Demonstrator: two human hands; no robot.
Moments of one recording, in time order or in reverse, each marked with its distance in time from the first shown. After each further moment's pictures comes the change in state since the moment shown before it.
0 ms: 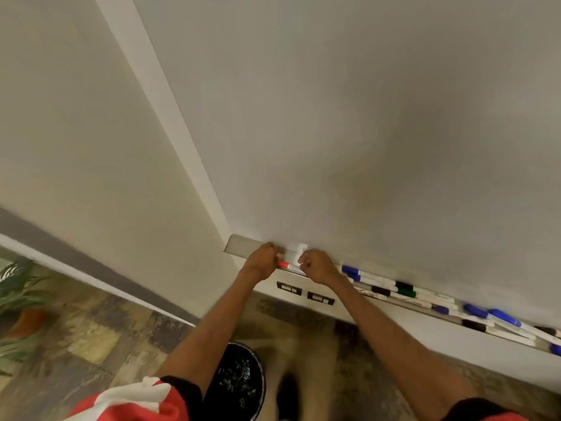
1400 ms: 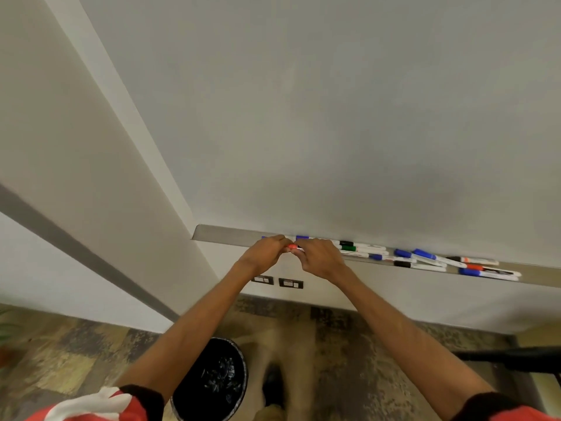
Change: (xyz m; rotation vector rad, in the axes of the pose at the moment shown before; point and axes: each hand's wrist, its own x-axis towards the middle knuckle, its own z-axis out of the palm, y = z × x) left_hand -0.090 0.129 0.014 0.124 0.107 0.485; right_hand -0.163 0.046 -0.063 -0.532 0.334 -0.341
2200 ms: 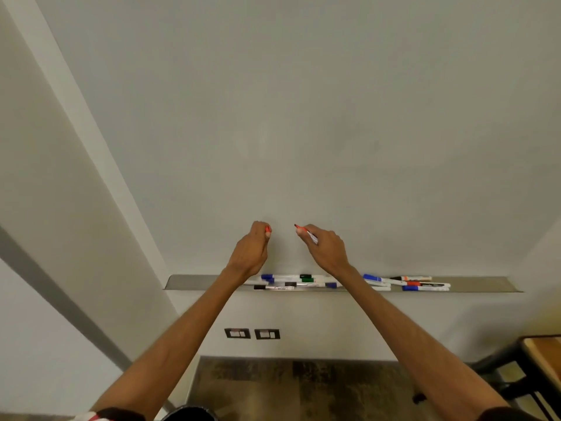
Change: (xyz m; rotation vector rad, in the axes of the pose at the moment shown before) left_hand 0.000 0.135 -0.087 -0.005 0.499 0.072; right_hand -0.077 0.038 -0.146 0.367 0.497 0.265
